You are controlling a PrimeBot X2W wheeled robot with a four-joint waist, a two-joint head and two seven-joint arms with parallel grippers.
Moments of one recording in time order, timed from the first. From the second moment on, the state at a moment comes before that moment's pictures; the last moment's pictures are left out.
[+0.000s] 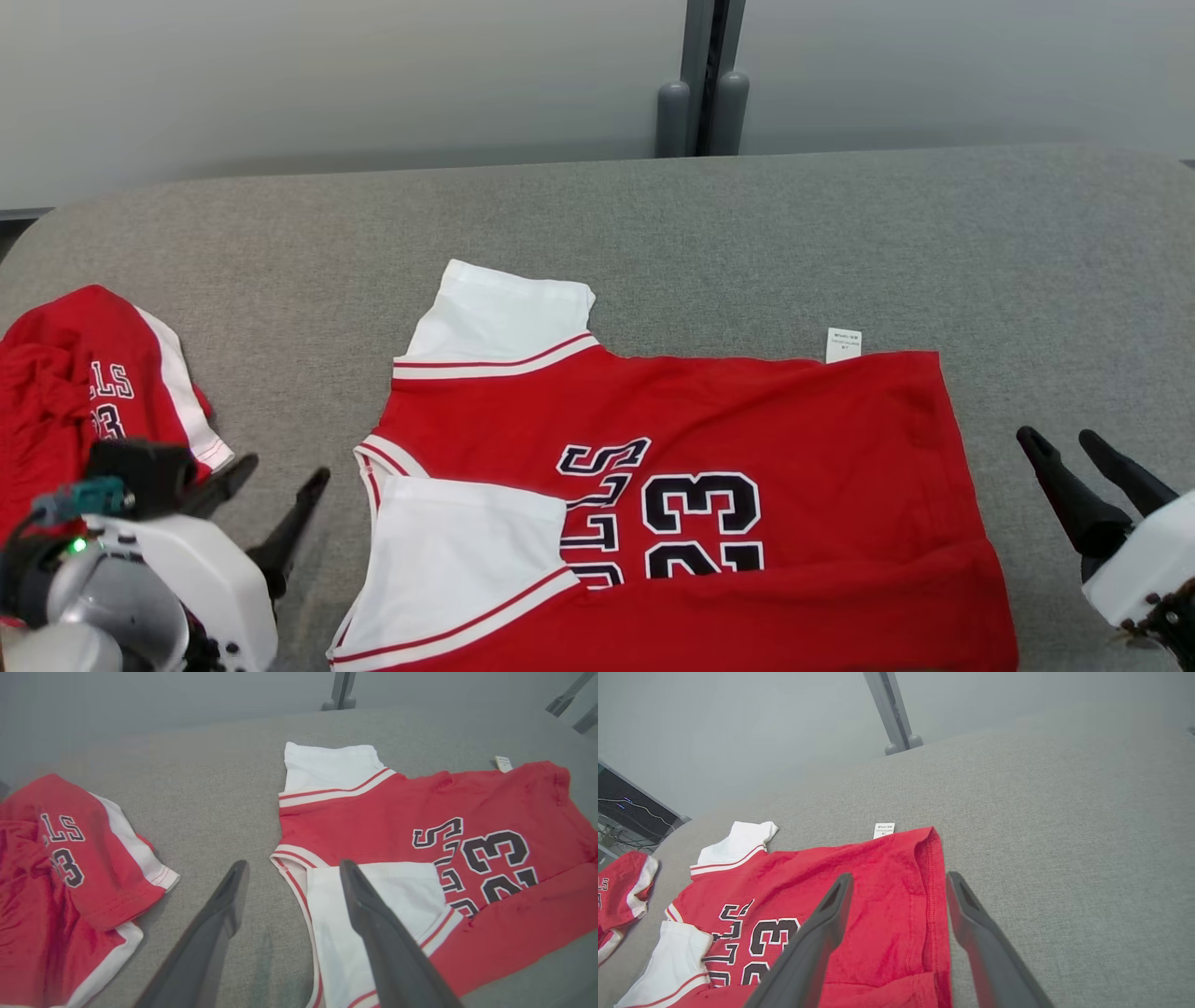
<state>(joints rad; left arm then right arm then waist) -0.22 0.88 -0.76 -0.20 -1.05 0.36 0.12 0.02 -0.19 -0.18 -0.15 0.62 0.13 0.56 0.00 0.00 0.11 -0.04</state>
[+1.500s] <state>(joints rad) -1.13 0.61 -0.85 0.58 -1.11 -0.13 0.49 -0.76 -0.23 0.25 0.48 0.70 0.13 0.55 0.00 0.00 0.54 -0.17</state>
